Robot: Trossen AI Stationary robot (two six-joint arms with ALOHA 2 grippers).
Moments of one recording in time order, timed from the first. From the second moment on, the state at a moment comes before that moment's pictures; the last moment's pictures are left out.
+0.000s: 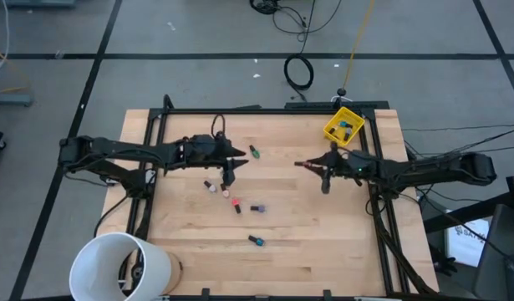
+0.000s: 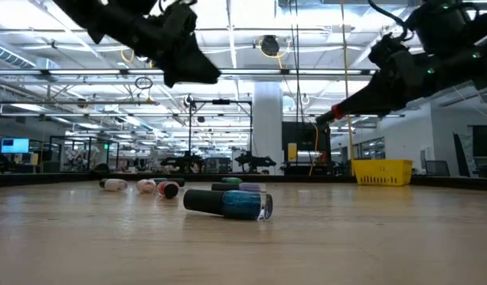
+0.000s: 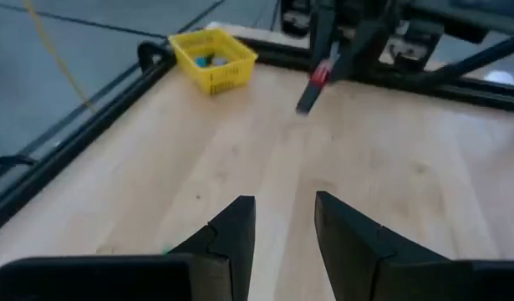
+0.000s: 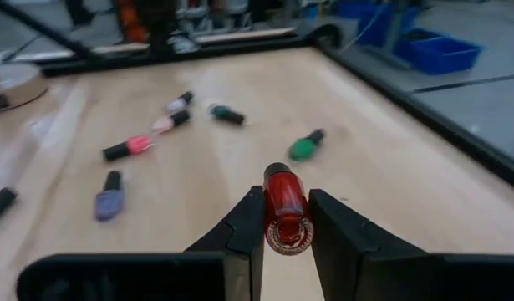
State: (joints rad) left arm 0.14 1.30 0.74 0.15 -0.05 -0.10; right arm -0.14 0.83 0.19 0.39 0.12 0.07
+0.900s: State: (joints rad) left arm 0.16 1.31 0.71 0.18 -0.05 -0.19; right arm -0.44 0.58 0.10 0.25 0.42 0.07
